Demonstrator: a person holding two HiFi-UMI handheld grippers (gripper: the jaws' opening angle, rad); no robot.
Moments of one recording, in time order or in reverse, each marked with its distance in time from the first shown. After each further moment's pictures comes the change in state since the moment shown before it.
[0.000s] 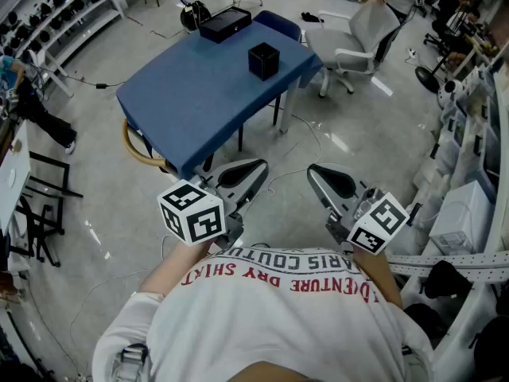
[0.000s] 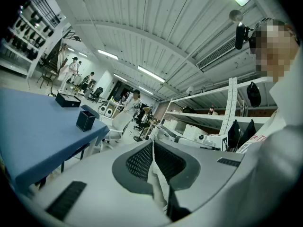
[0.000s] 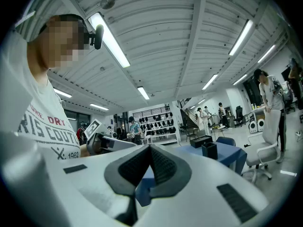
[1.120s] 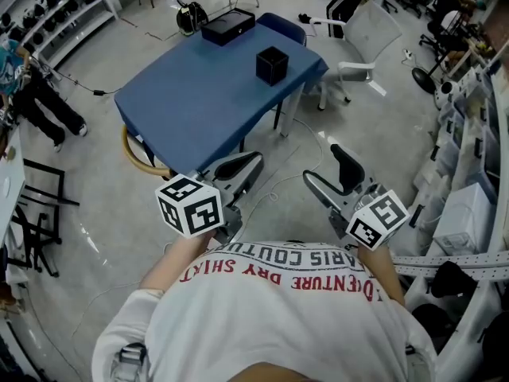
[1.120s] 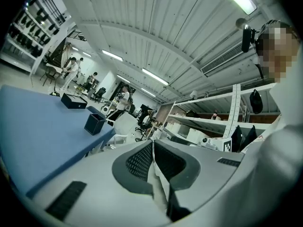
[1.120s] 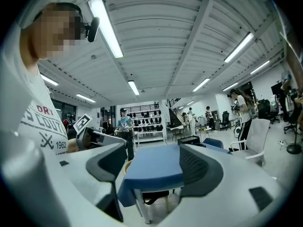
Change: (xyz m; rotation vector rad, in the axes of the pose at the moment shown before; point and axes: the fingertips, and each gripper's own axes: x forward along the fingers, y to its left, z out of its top) left arm -0.023 0.070 0.020 -0.044 -0.013 0.007; right arm 0.054 -0.026 -0.013 -0.037 0.045 -0.174
